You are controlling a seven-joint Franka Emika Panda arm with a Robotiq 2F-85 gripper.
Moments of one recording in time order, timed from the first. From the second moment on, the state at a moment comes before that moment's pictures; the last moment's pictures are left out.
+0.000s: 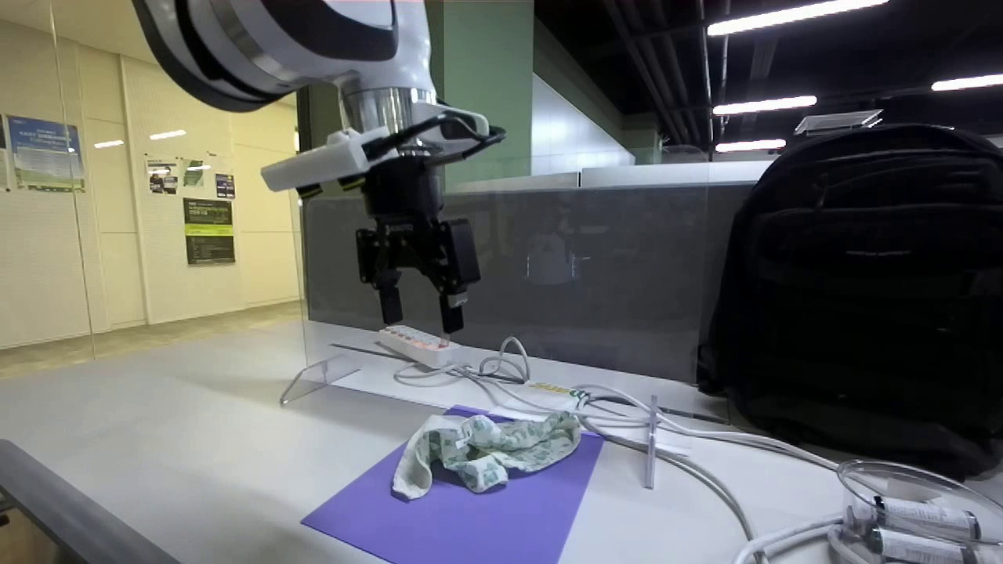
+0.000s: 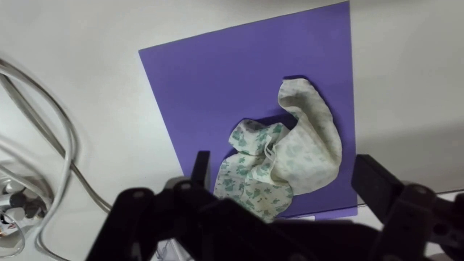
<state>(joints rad) -0.16 -0.21 0.00 -2.72 -0.12 2.65 0.12</state>
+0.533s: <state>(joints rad) -0.14 -0.01 0.02 -2.64 -0.19 2.74 0.20</state>
